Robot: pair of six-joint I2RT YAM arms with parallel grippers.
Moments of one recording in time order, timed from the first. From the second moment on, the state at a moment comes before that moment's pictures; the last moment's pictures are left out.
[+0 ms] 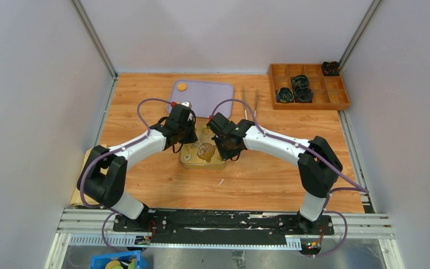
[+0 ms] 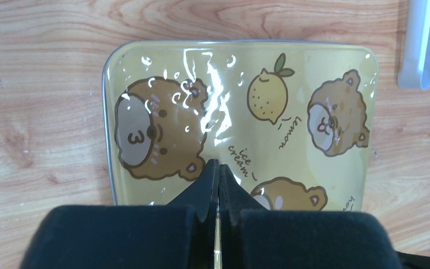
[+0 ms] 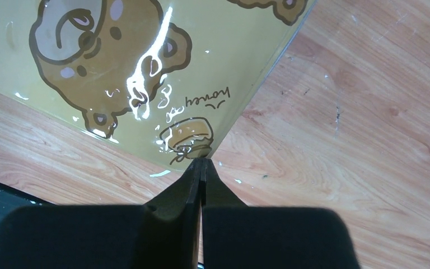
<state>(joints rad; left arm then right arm) -0.49 1.52 0.91 -0.21 -0.02 -0.54 0.90 1.76 1.34 -0.74 0.09 0.40</state>
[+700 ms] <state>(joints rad) -0.50 1.05 0.93 -0.34 -0.25 -0.39 0.92 1.48 1.32 -0.75 0.52 0.35</state>
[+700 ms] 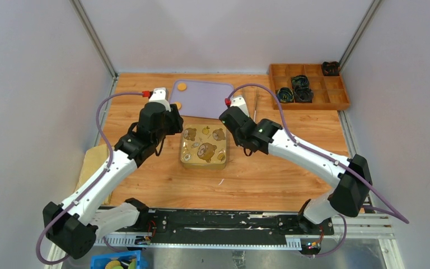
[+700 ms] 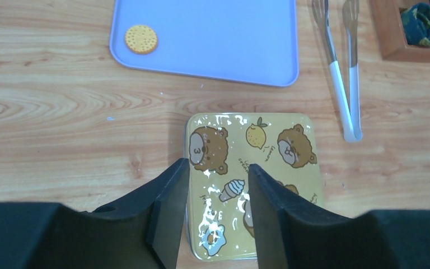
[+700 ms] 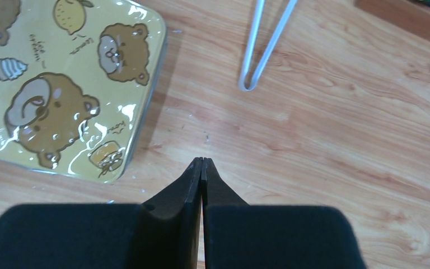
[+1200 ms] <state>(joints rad) -0.50 1.03 0.86 -0.31 -0.32 -0.35 0.89 1.49 1.25 -0.76 0.72 0.35</state>
